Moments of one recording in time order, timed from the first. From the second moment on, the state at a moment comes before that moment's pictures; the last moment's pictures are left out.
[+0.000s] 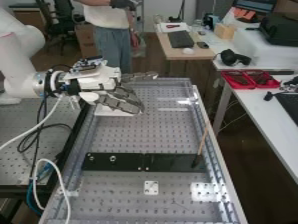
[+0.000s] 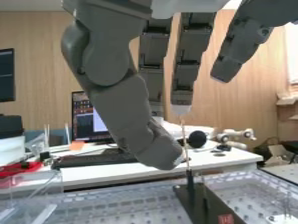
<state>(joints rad) 1.67 -1.69 -2.27 -2.21 -1.32 -0.75</state>
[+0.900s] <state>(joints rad) 2.21 -1.62 -2.29 -2.20 -0.76 -0.87</state>
